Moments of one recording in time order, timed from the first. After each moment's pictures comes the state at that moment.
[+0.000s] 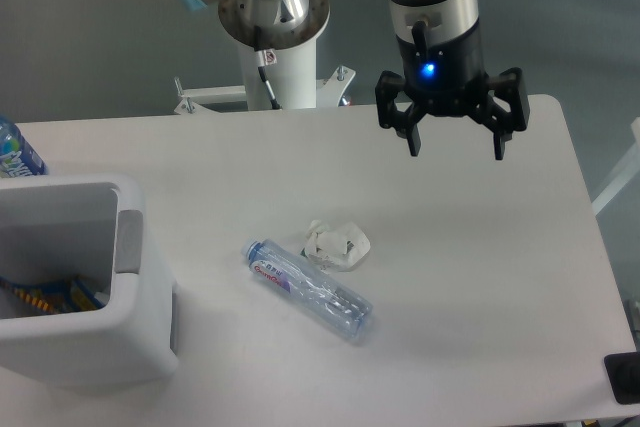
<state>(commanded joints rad) 2.55 -1.73 -1.36 -1.23 1.67 0.88</state>
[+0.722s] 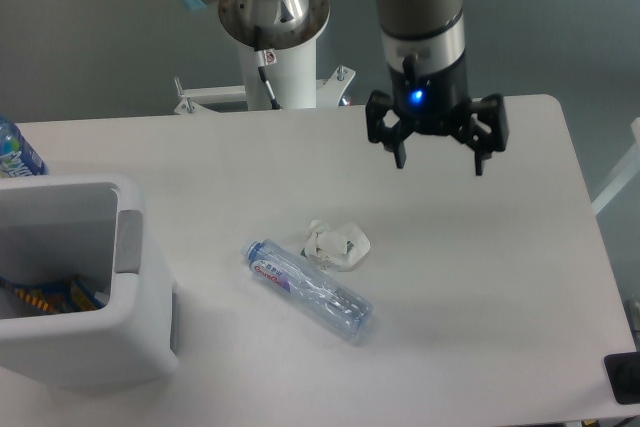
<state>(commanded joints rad) 2.51 -1.72 -1.65 -1.08 1.66 0.73</state>
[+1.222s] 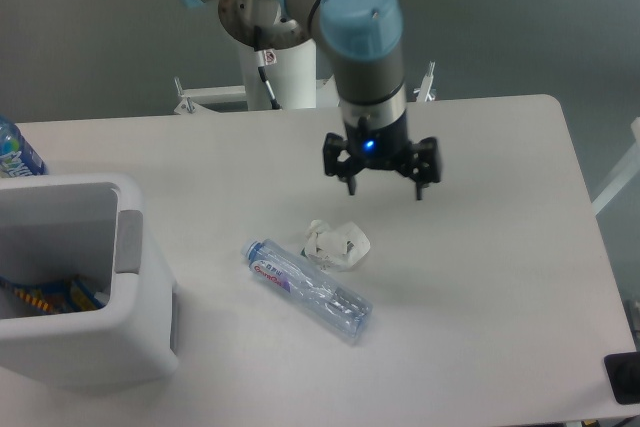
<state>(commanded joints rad) 2.46 -1.75 -1.80 -1.02 1.66 0.70</state>
